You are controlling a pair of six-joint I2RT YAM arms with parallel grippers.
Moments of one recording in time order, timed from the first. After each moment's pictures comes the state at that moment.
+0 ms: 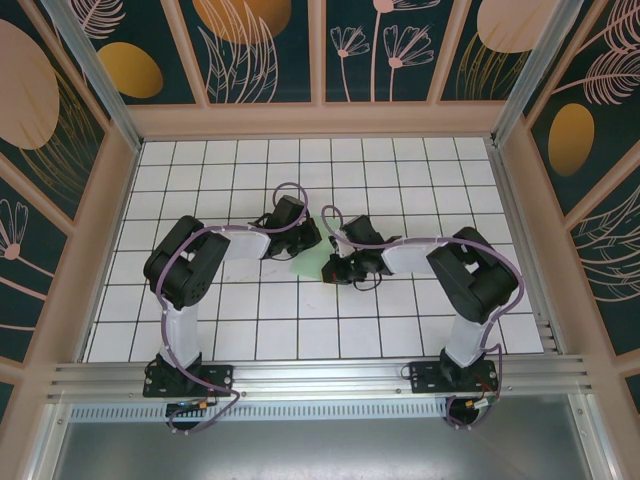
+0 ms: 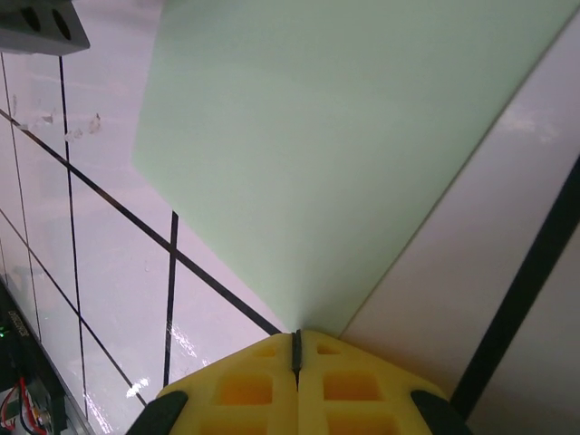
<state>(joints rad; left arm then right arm) -0.59 1.98 1.04 0.11 0.21 -0.94 0.68 1.78 0.84 -0.09 -0.54 0.58</state>
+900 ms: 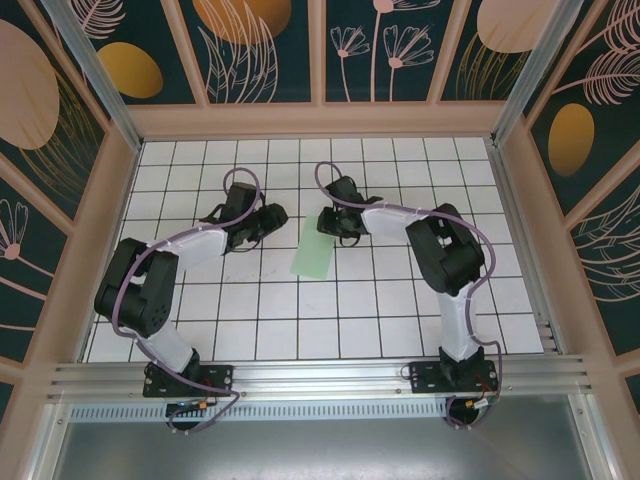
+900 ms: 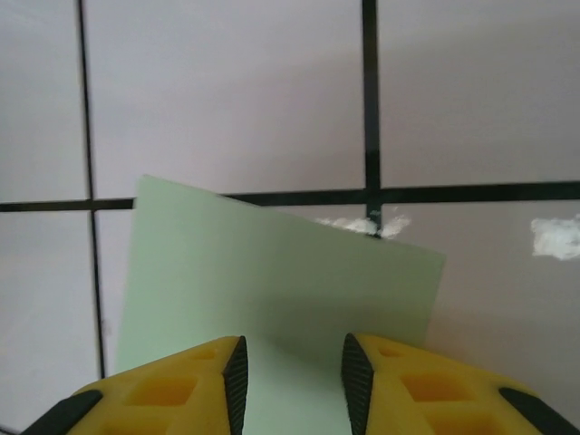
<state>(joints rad) -0.39 1.68 0.92 -0.03 0.18 -0.87 0.62 2.06 1.34 -0.28 -0.08 0.68</state>
